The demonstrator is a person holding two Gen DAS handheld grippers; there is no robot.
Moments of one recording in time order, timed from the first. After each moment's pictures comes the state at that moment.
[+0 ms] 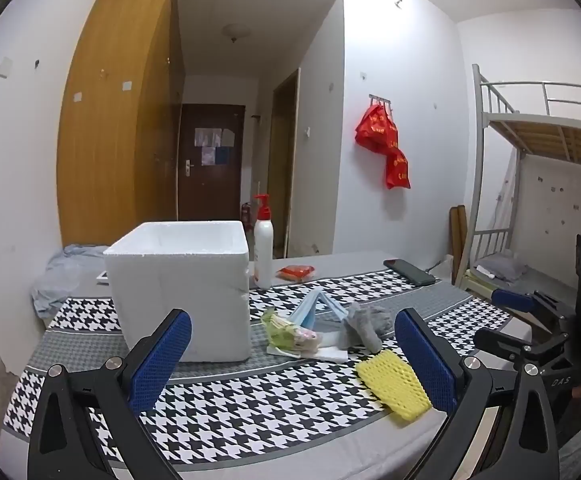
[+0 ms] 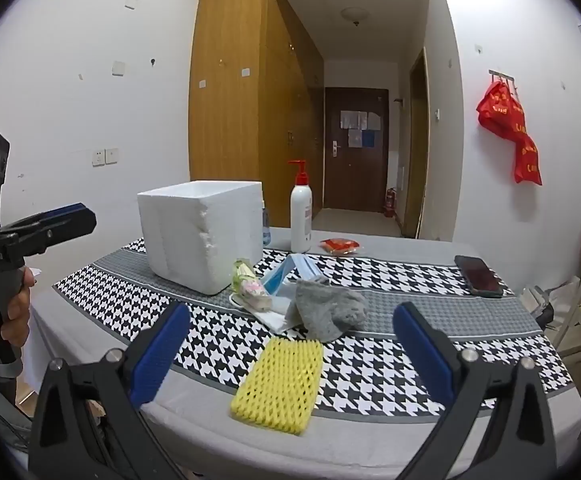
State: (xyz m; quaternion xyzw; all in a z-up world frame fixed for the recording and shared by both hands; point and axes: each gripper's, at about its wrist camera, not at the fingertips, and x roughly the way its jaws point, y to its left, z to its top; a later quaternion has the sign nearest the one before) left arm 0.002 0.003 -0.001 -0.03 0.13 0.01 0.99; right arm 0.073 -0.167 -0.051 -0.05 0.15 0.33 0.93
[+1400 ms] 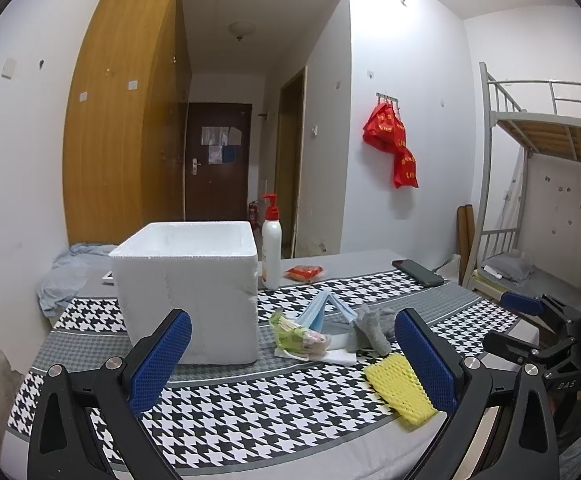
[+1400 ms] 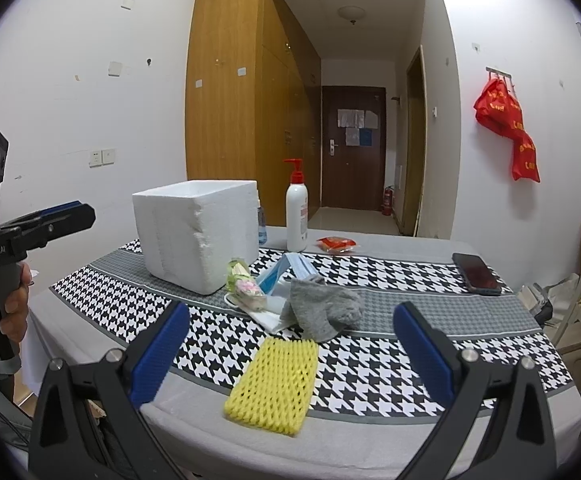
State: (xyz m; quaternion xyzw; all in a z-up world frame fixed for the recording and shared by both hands) left arm 0.010 0.009 -0.002 -0.03 0.13 0.02 0.99; right arm 0.074 -0.167 -0.052 -0.05 0.15 0.33 0.93
